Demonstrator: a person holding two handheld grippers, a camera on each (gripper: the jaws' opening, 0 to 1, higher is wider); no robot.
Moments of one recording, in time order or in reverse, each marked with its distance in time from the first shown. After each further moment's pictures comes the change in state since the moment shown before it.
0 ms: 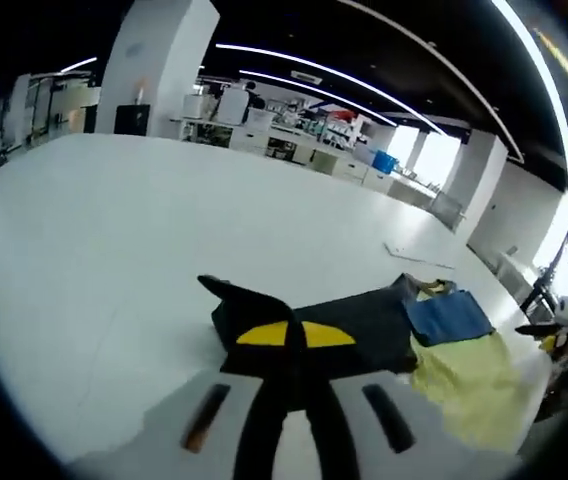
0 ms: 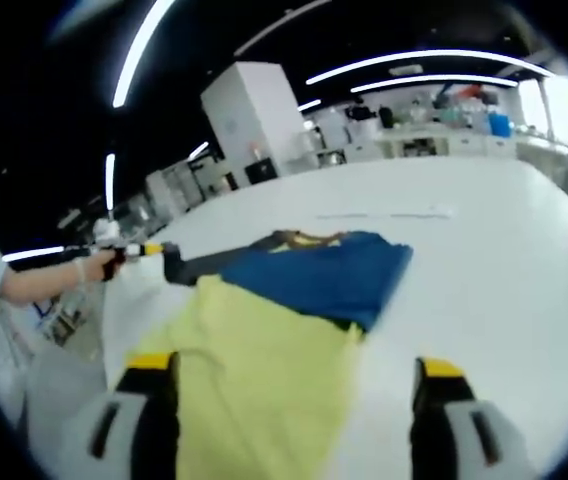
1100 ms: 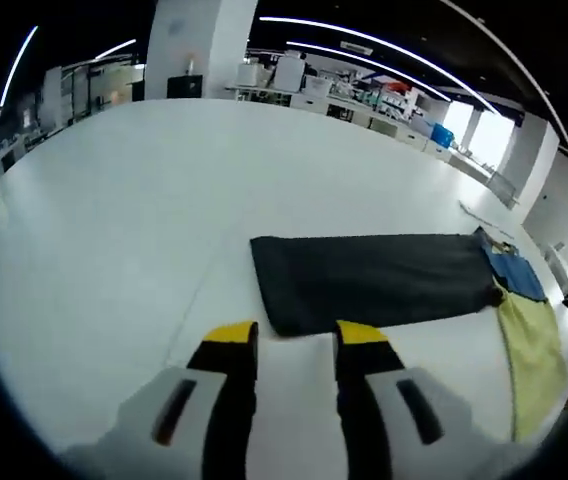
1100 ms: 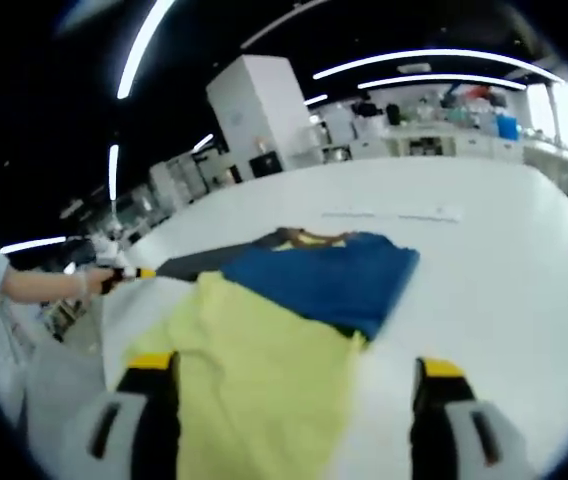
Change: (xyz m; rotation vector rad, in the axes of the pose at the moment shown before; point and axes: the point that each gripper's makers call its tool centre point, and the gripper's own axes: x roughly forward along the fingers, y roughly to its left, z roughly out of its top) left arm -0.053 0.123 -0.081 -0.059 0.143 0.302; right arm 0.007 -0.002 0.006 -0.035 0.036 0.011
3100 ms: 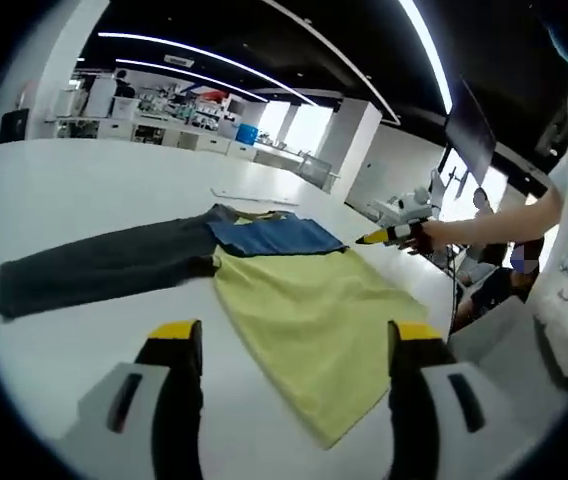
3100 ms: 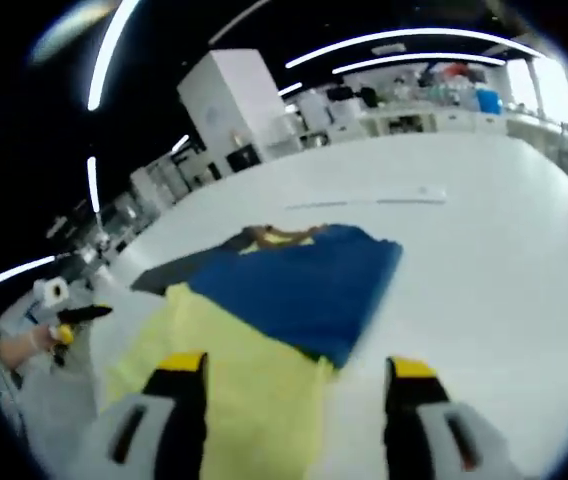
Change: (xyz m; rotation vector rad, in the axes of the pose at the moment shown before) left arm -0.115 -0.249 -0.066 0.283 -0.045 -0.792; right arm 0.034 -0.041 0.010 0.086 0.034 -0.037
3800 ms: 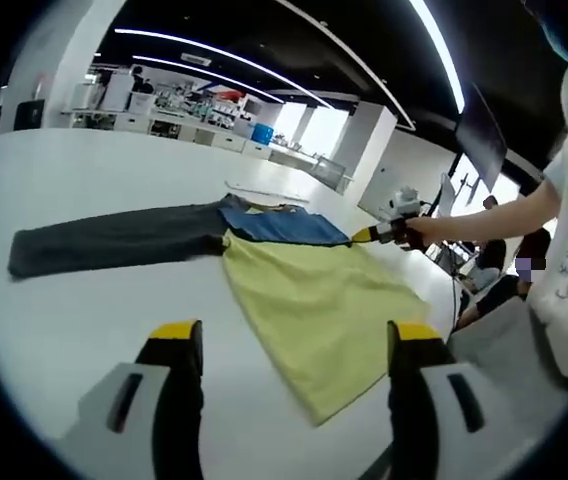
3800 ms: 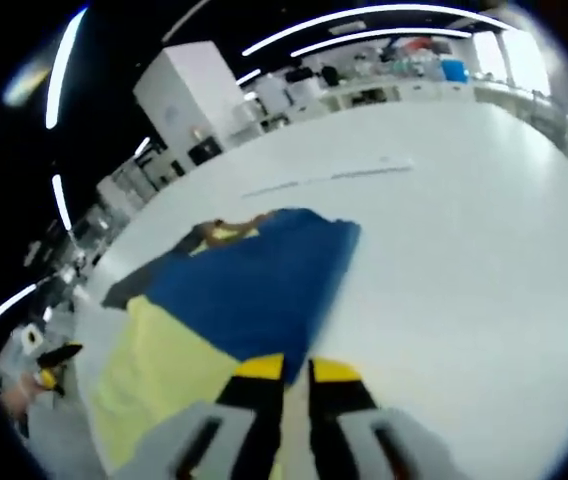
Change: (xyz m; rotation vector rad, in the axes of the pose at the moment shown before) left arm -0.014 -0.010 -0.020 -0.041 0.002 0.051; right arm 0.017 -0.030 -0.001 0.137 0.085 -0.097
